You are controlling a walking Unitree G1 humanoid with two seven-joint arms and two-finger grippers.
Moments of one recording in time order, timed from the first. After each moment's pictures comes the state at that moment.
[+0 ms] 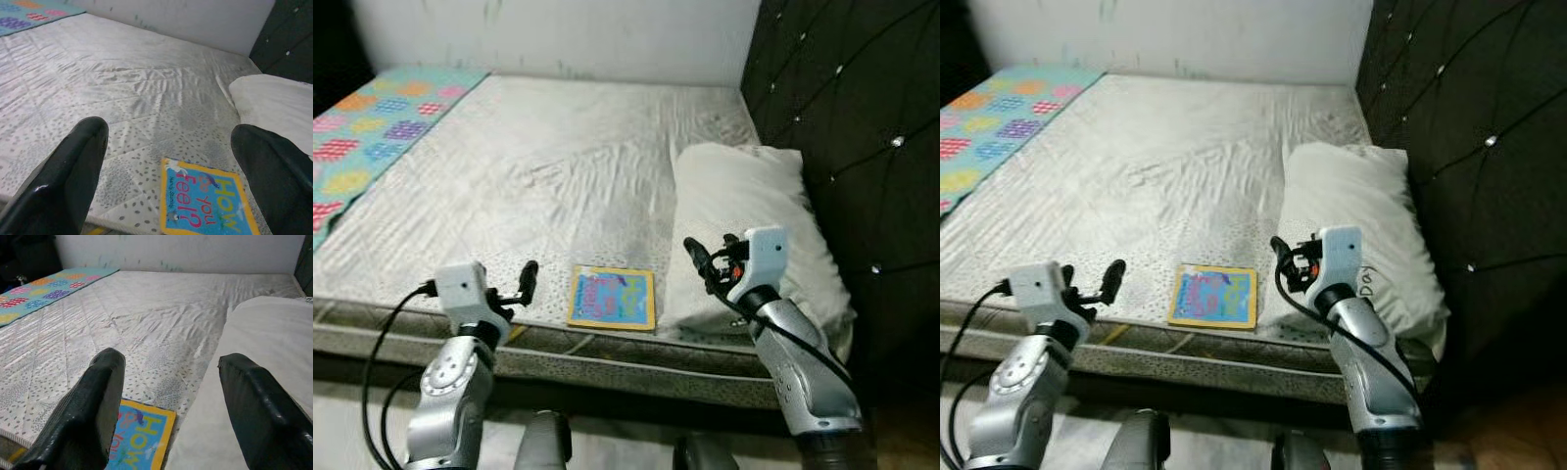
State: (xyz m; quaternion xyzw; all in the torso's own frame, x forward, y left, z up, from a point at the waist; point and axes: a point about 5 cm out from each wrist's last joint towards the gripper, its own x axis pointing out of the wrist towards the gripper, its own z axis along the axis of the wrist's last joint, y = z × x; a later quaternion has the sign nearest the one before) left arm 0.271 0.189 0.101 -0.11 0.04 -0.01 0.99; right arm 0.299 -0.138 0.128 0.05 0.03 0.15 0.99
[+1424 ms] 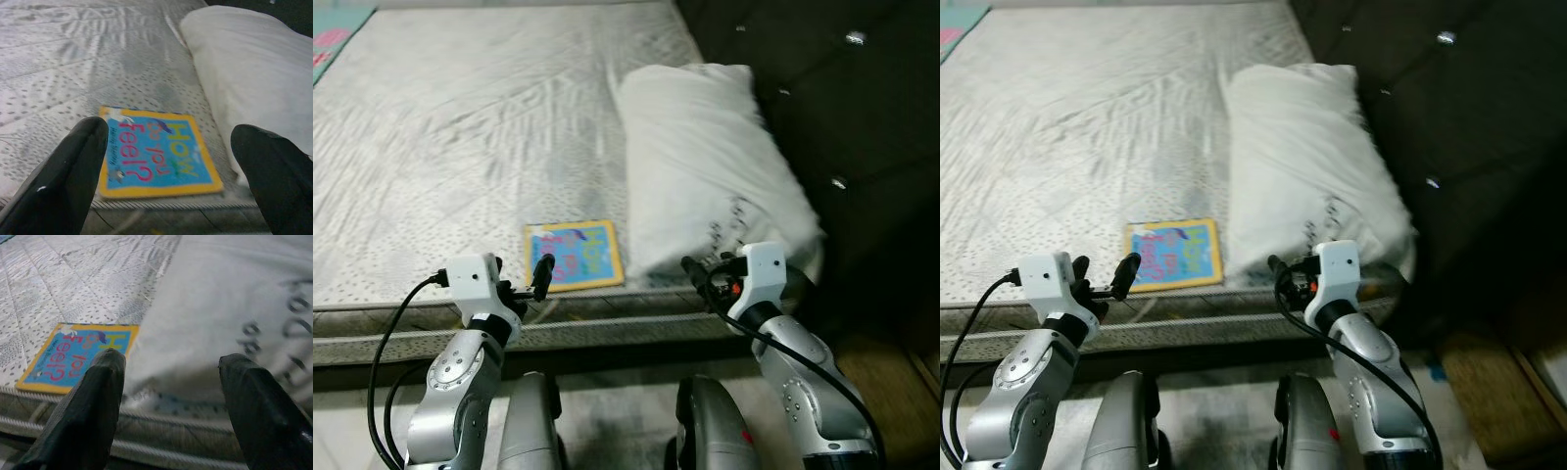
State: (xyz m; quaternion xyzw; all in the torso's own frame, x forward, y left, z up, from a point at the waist) left arm 0.267 0.171 0.113 -0.12 0.04 -0.05 0.99; right arm 0.284 -0.135 0.118 0.05 0.08 0.16 0.98
